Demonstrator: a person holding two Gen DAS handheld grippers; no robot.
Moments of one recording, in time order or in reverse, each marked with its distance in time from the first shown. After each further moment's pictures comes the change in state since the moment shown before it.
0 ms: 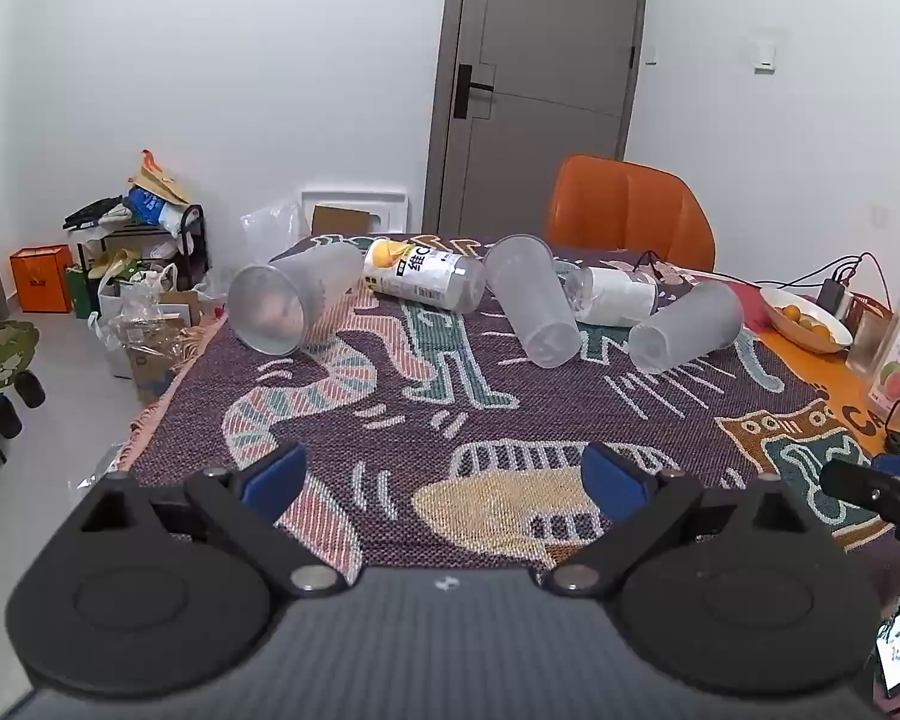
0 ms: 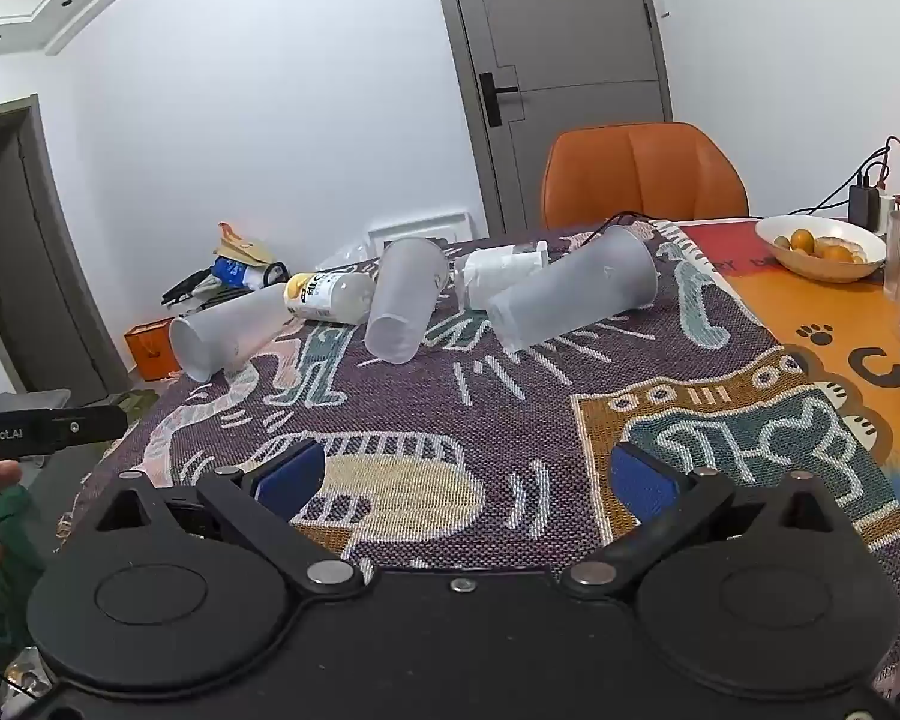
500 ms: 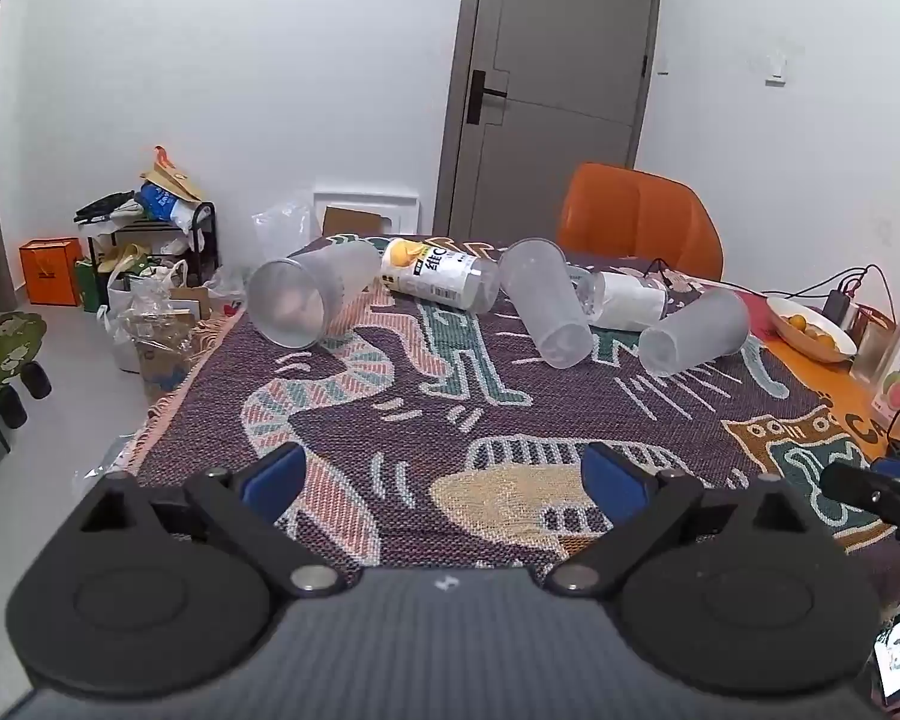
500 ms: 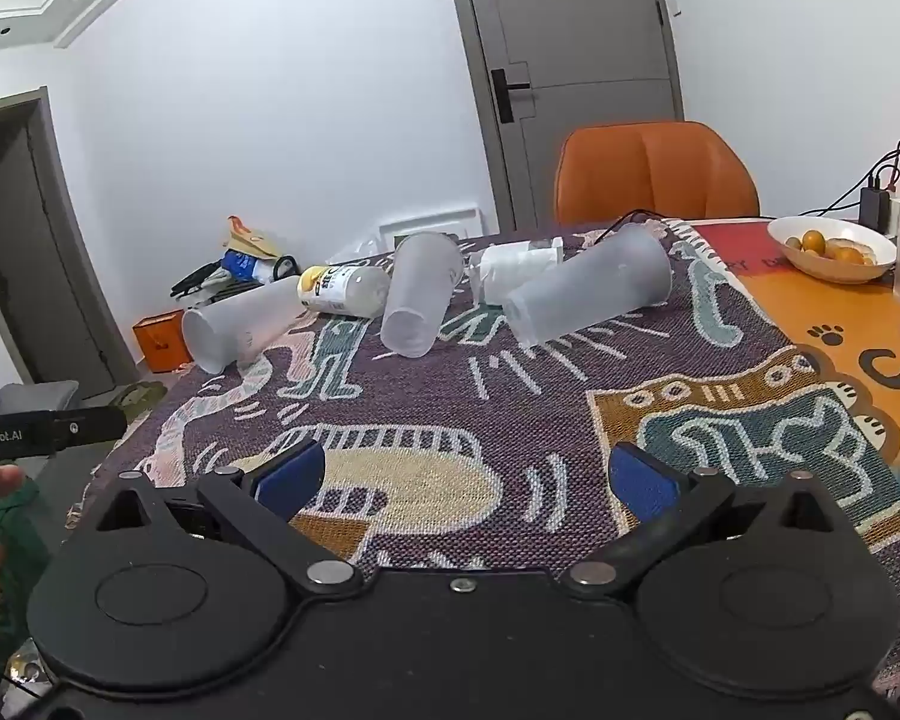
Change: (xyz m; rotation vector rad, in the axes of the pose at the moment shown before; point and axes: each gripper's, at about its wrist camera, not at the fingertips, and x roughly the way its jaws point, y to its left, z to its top) left arm -0.011 0.012 -0.005 -0.032 -0.021 0.008; right arm -0.001 0.009 -0.002 -0.010 0.017 0.013
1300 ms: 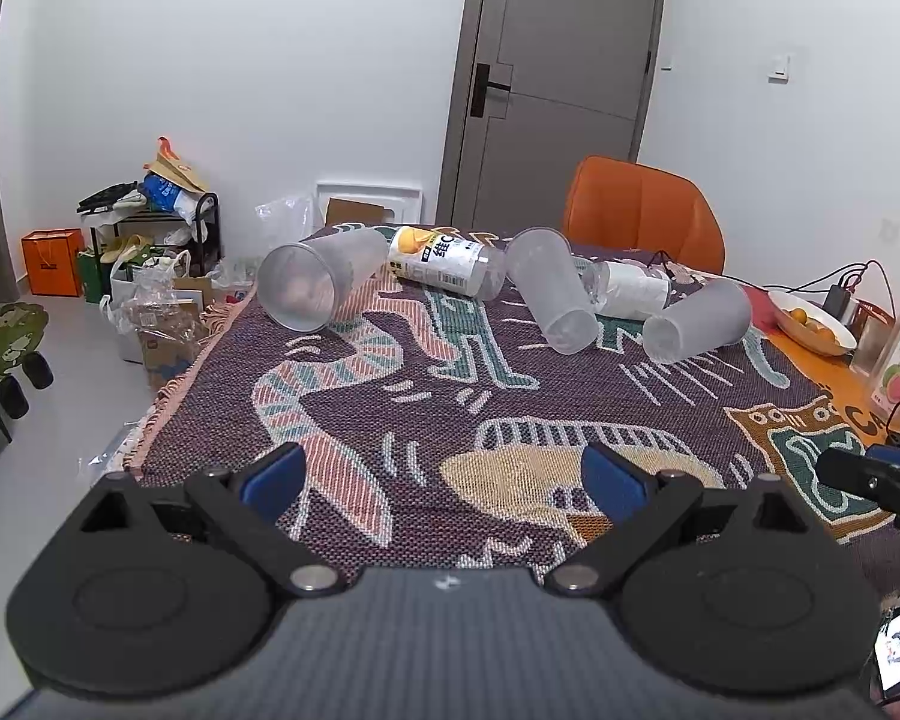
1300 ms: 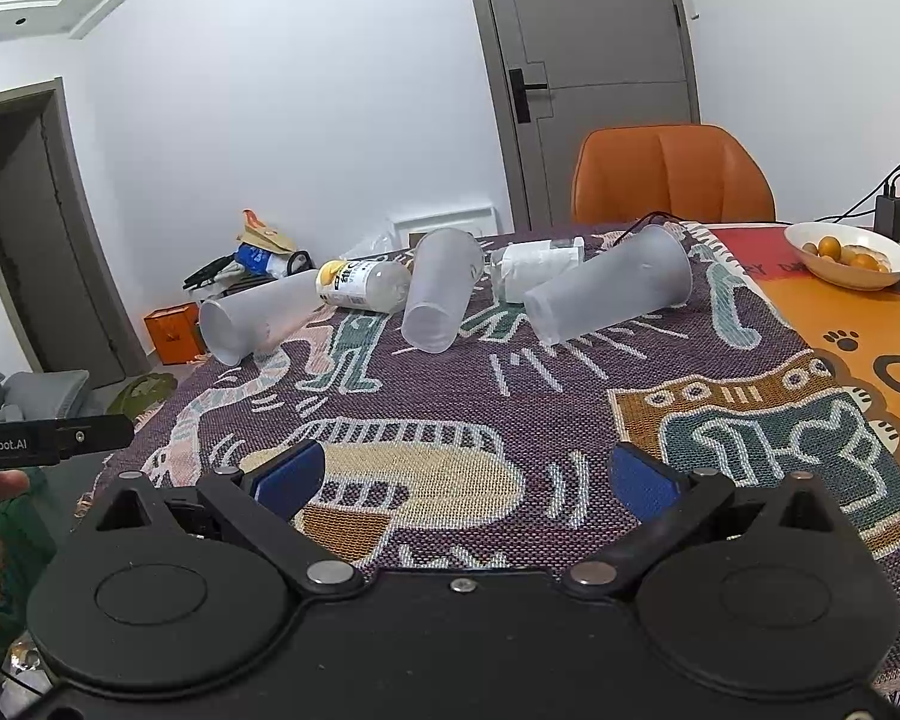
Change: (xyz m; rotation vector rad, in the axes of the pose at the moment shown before) left arm -0.004 0.006 -0.009 -0.004 0.013 -0.001; right arm -0.001 0.008 -0.001 -0.018 0.000 0.020
